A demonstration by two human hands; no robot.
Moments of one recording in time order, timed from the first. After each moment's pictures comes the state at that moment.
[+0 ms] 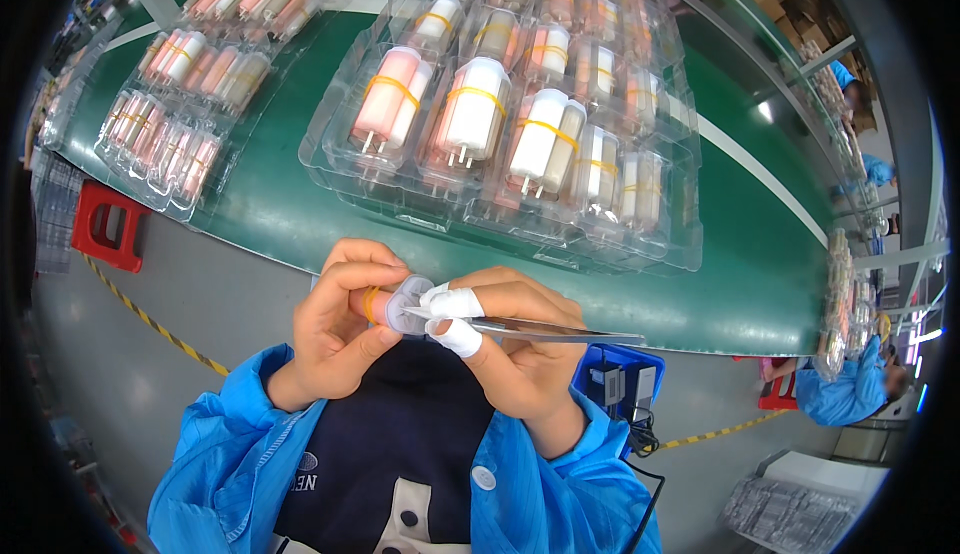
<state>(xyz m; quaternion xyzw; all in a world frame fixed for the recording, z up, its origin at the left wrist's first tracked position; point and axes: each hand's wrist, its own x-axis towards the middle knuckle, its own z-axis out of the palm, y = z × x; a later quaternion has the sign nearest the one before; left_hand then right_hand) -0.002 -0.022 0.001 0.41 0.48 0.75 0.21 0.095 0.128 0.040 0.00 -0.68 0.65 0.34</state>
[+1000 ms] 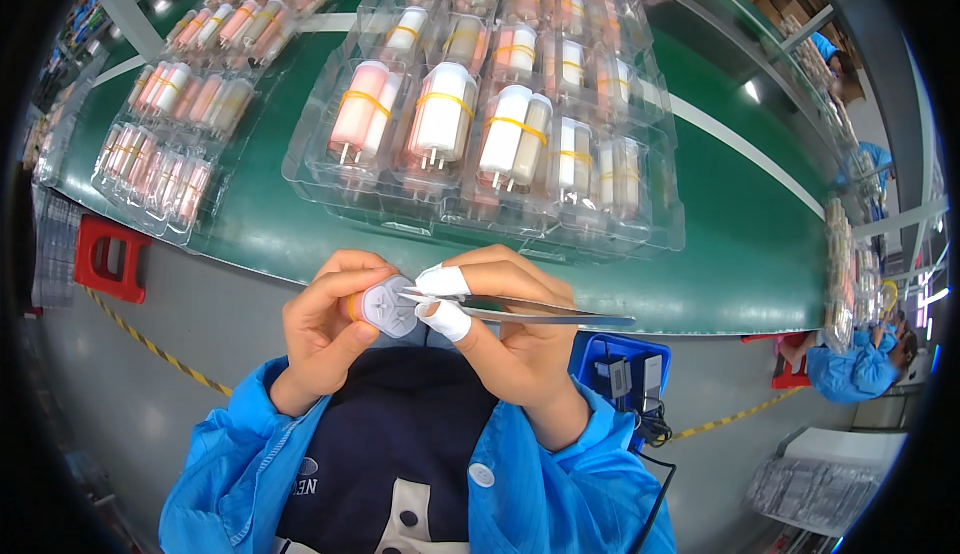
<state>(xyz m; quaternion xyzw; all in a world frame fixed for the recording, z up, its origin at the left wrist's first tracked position) -0.008 -0.024 0.003 0.40 0.47 0.75 0.23 0.095 0.134 0.045 -0.02 -0.70 0.62 0.34</state>
